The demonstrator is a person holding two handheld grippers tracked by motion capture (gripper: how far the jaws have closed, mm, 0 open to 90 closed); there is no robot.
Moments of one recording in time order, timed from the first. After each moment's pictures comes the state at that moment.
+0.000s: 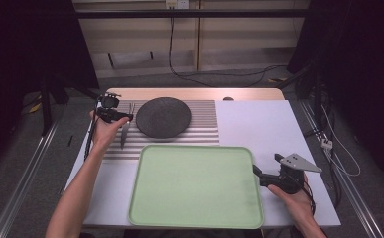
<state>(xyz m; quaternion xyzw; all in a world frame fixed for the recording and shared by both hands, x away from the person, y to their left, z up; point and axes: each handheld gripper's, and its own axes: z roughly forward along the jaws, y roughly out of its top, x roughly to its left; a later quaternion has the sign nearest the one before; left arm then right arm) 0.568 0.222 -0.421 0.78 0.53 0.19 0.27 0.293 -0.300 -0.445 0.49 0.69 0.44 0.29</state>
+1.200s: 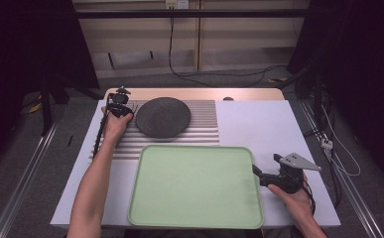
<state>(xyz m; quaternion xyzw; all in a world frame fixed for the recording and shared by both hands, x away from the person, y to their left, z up) 0.606 0.204 -0.439 0.79 0.55 0.15 0.22 0.296 -0.301 -0.448 0.49 0.70 0.44 0.28</state>
